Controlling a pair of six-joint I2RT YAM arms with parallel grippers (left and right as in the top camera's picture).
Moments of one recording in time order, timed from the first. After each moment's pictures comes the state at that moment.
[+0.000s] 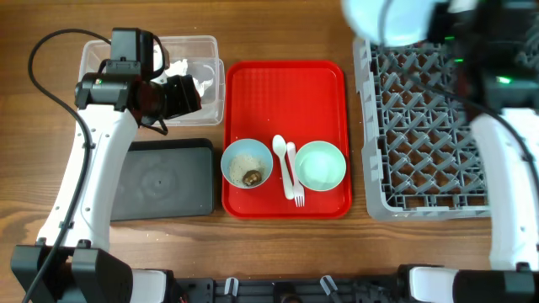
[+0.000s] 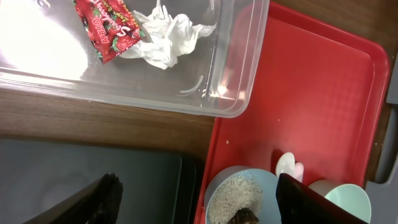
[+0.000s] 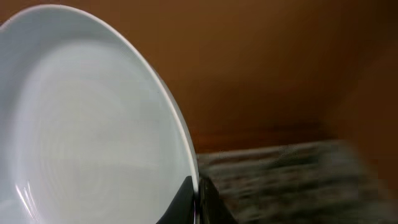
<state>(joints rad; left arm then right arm) -0.07 1.56 1.43 -1.00 0.14 -0.34 -0.07 1.49 1.54 -0.39 0.18 -0.08</state>
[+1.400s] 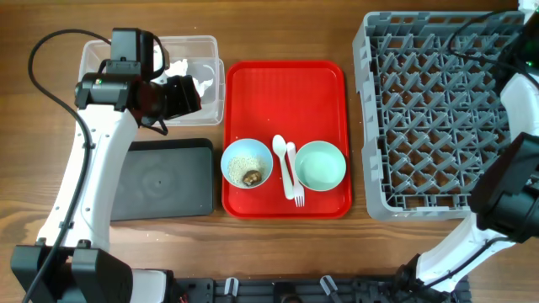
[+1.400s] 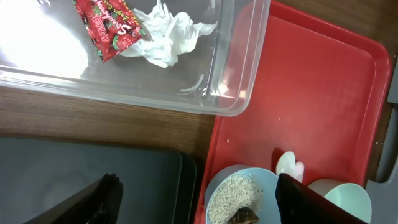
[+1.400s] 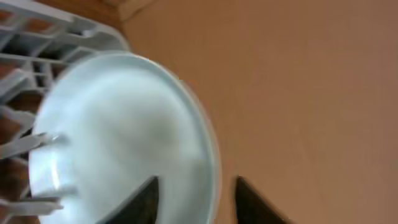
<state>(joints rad) -0.07 1.56 1.43 -1.00 0.14 -0.34 -0.41 2.00 1.54 0.07 0.64 -0.87</state>
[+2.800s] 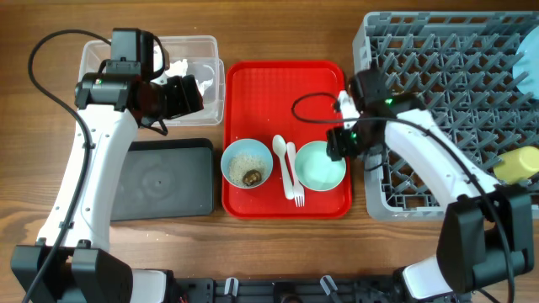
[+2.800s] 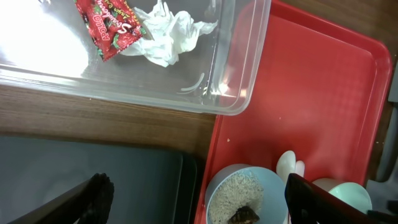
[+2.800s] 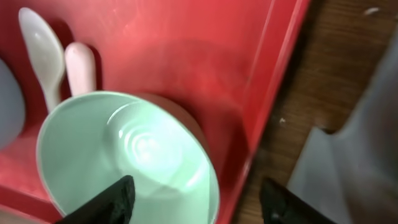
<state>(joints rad) -0.07 1.56 1.43 -1.01 0.14 -0.34 0.28 1.68 1.12 -0.87 -0.17 0.09</state>
